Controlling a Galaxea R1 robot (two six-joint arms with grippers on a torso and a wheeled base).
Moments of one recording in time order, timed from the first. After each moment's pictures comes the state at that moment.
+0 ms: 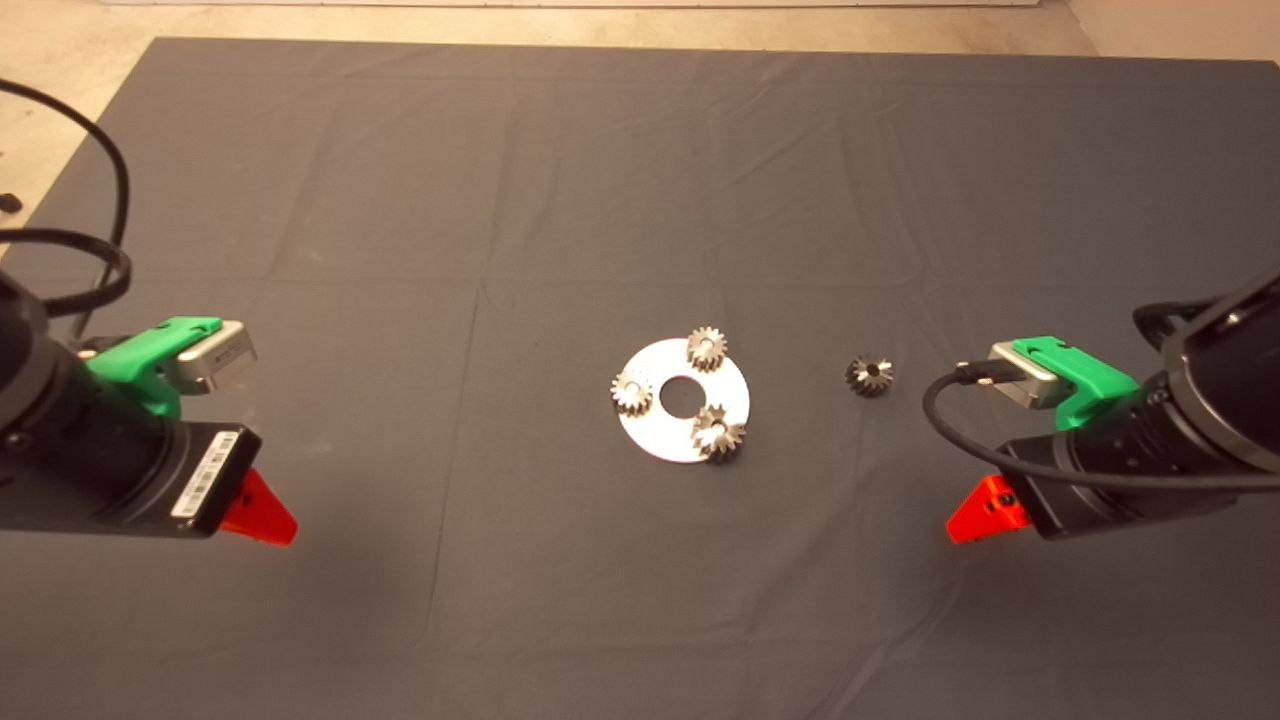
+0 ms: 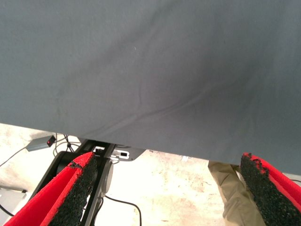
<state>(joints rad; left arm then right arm) -0.72 1.99 -0.53 -0.14 1.53 -1.43 0.58 2.27 -0.51 0.04 -1.51 1.67</state>
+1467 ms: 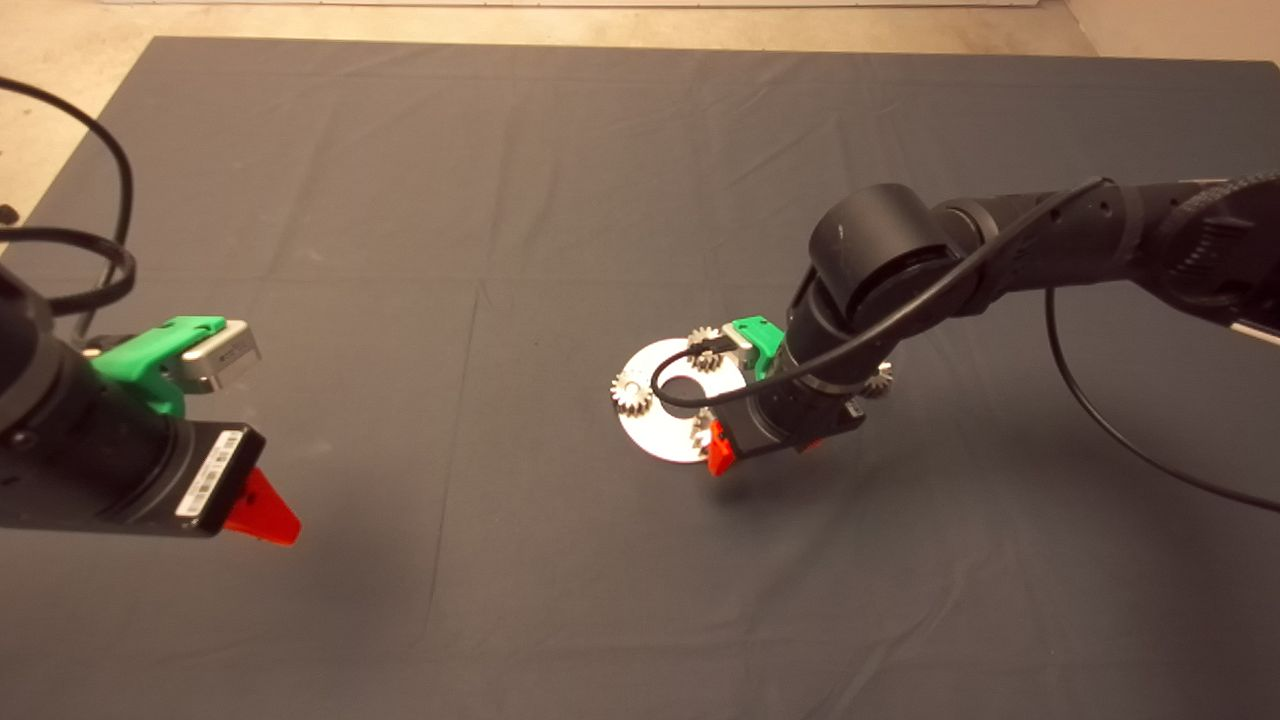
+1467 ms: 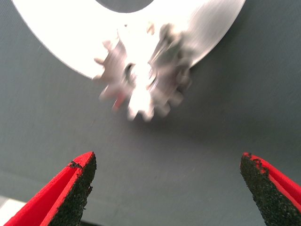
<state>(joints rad) -0.72 2.00 -0.53 -0.14 1.52 -1.43 0.33 2.71 -1.03 -0.20 -1.51 1.44</state>
